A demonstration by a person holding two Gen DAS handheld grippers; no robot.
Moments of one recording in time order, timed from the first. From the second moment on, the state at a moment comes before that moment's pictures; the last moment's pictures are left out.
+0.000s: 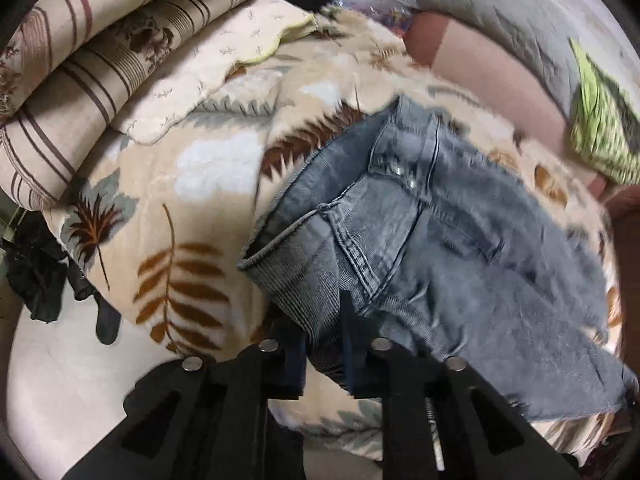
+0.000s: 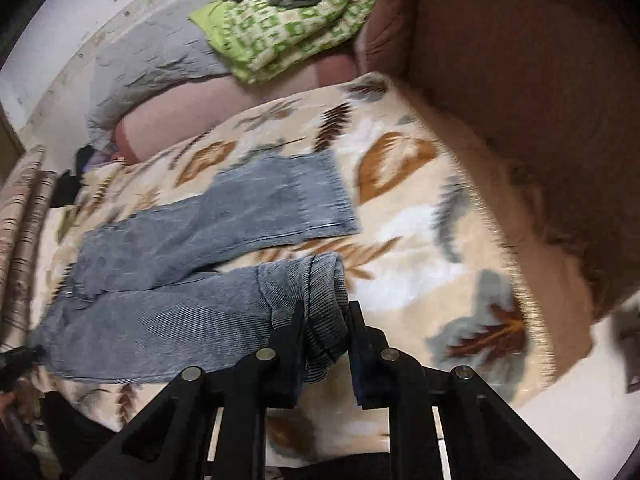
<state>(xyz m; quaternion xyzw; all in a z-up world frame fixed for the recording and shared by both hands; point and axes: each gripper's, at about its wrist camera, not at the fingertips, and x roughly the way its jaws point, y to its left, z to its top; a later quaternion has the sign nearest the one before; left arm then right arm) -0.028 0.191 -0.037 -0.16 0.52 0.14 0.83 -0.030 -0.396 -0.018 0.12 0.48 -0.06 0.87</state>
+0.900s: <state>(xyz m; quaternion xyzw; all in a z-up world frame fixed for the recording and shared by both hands) 0.007 0.135 -0.065 -0.03 0.57 0.08 0.81 0.078 -0.376 -0.046 0.11 0.52 0.01 0.85</state>
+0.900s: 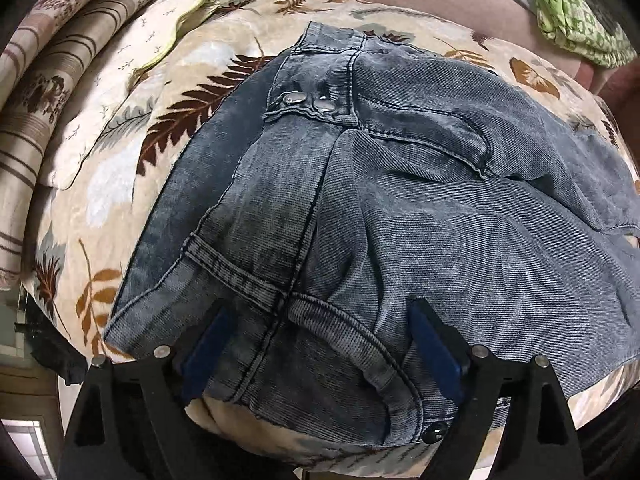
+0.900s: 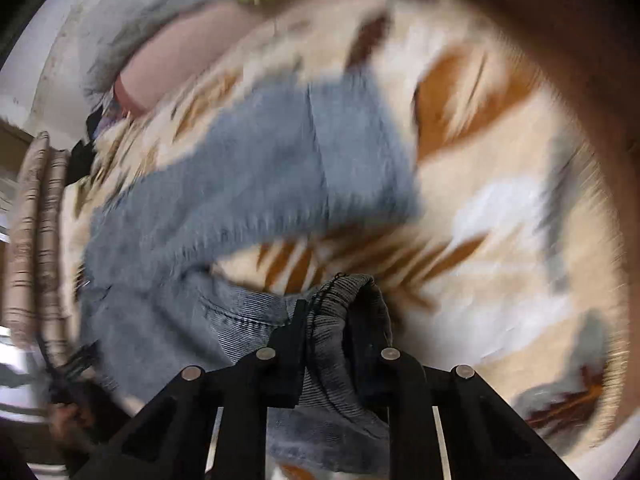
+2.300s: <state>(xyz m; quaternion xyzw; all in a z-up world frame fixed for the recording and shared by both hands) 0.180 0.194 -0.071 -0.12 0.58 0.09 0.80 0.183 -0.398 -0.103 0.14 0.57 0.00 0.81</state>
